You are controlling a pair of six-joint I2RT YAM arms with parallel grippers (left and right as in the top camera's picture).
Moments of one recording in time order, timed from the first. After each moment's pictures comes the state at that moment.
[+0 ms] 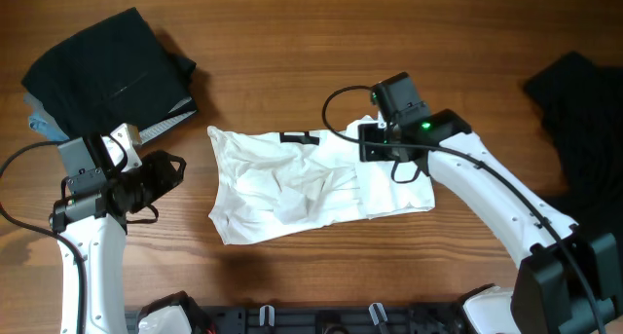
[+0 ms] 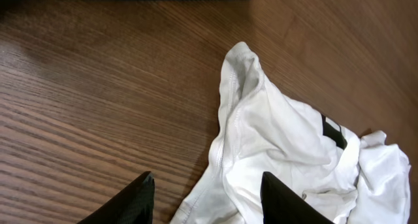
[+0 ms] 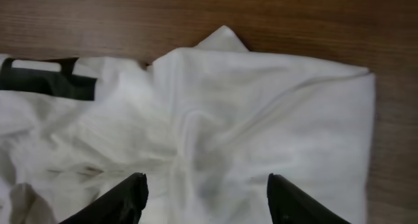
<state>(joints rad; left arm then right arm) 0.37 1.16 0.73 -0.68 0.42 -0.25 0.42 1.58 1.09 -0.69 0.01 0.33</state>
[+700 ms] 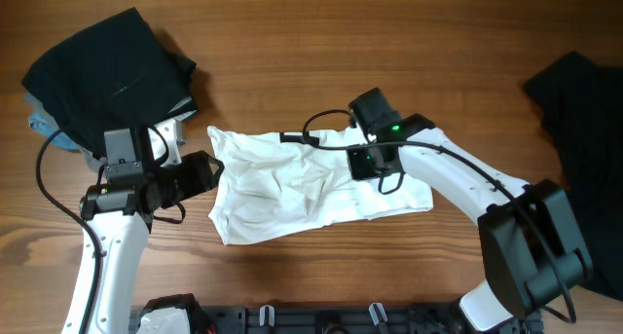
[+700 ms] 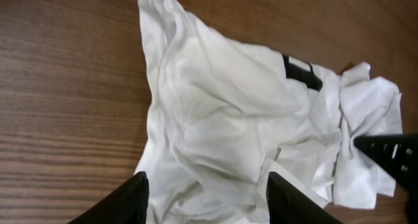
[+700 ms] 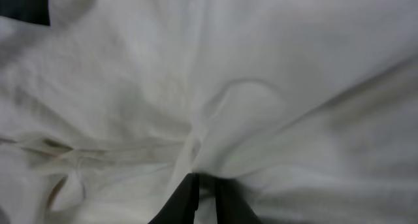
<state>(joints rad) 0.12 1.16 0.73 -0.70 0.42 -0.25 0.48 1.74 1.06 -0.69 -0.06 0.29</state>
